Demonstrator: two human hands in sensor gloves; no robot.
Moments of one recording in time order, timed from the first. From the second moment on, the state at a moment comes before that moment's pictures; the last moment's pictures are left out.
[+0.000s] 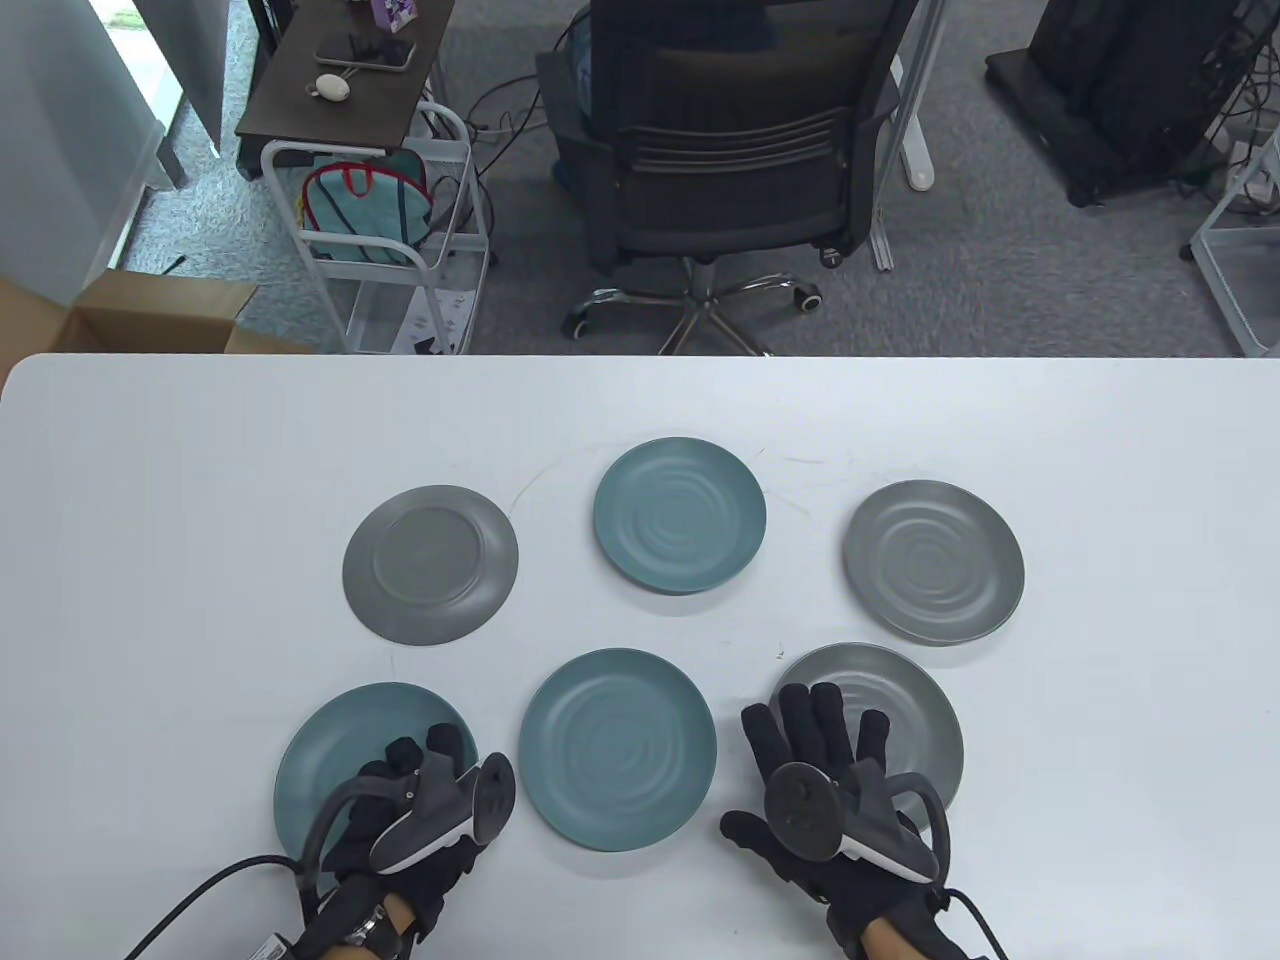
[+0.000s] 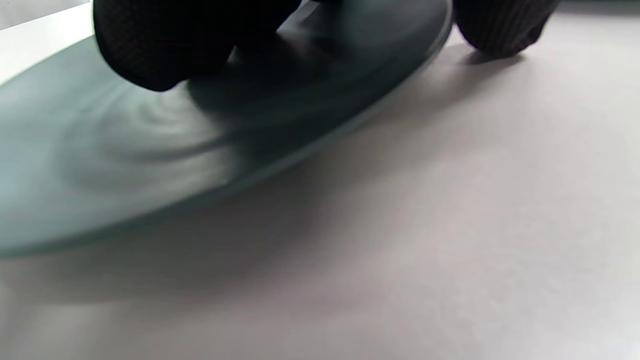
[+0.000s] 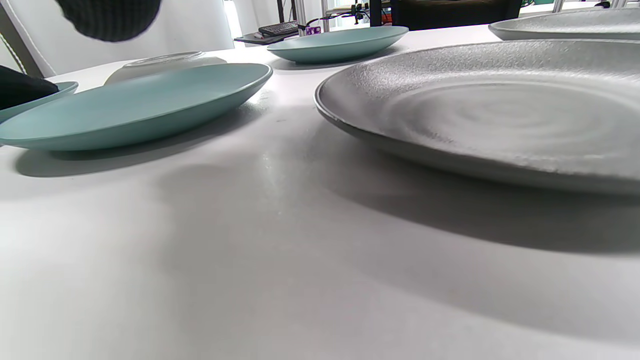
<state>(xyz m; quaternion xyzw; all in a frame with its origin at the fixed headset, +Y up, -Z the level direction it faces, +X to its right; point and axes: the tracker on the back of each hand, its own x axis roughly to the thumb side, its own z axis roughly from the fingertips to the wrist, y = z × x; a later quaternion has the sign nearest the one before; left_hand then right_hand) -0.196 -0.779 -0.155 -0.25 -0.06 -0.13 0.96 0.136 -0.761 -0.147 0.15 0.14 0.98 0.07</state>
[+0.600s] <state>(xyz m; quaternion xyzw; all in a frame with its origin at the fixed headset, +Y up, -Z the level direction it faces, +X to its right) -0.202 -0.753 -0.156 -0.23 -0.06 -0.06 0.97 0.134 -0.762 -0.146 0.16 0.15 0.97 0.08</state>
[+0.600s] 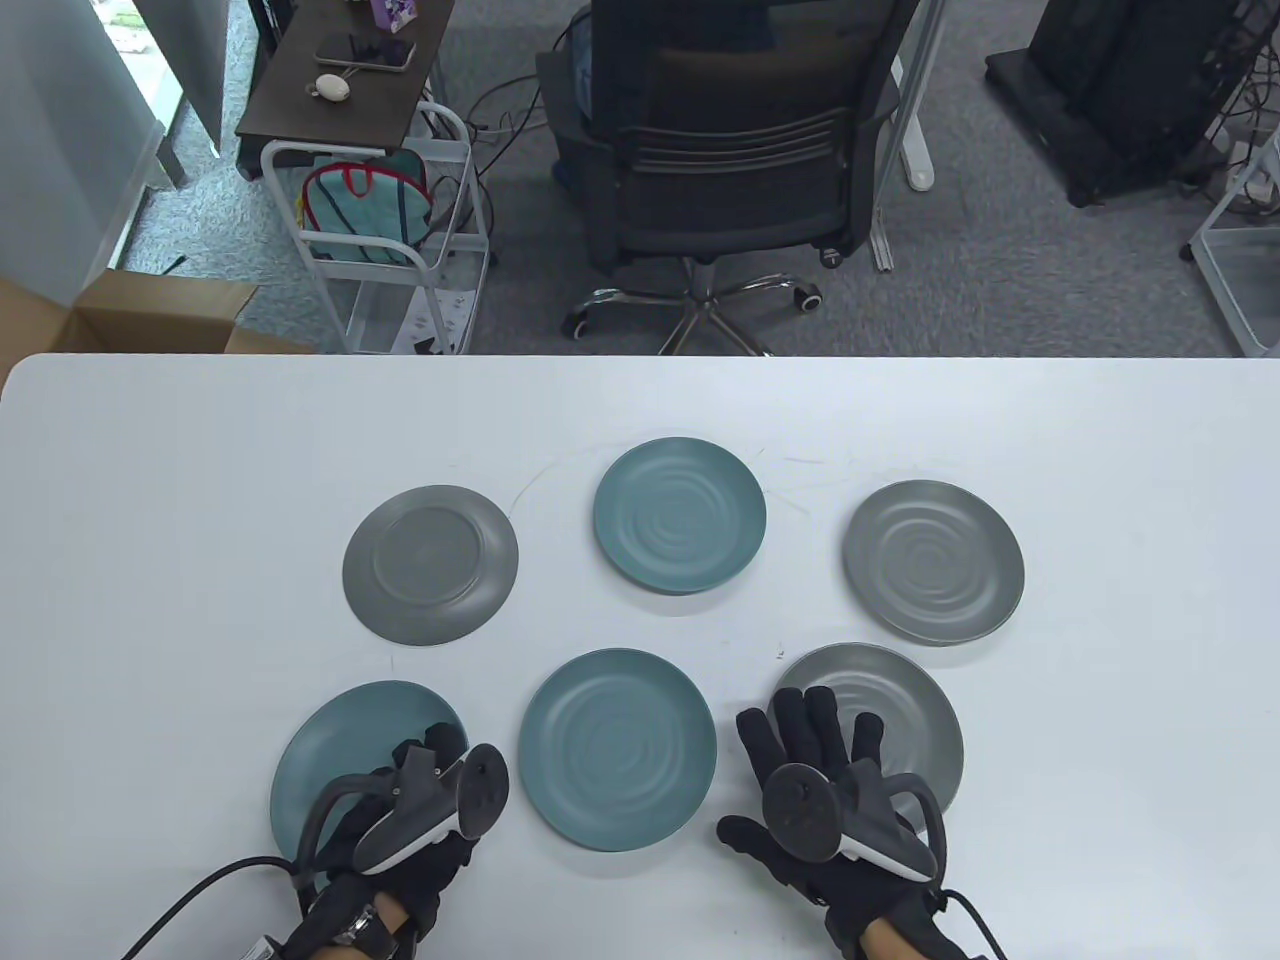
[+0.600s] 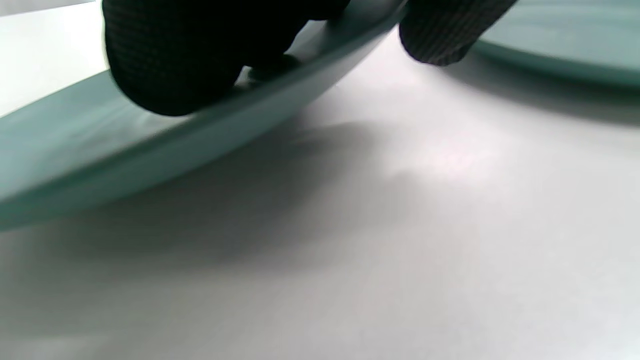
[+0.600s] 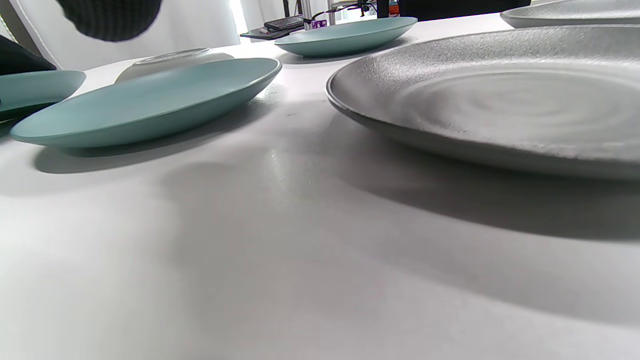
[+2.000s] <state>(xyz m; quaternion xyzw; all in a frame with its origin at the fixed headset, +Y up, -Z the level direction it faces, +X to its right) -0.329 -0.671 -0.198 -0.21 0.07 0.37 0.90 0.131 -0.761 -0.144 0.17 0.15 0.97 0.08</state>
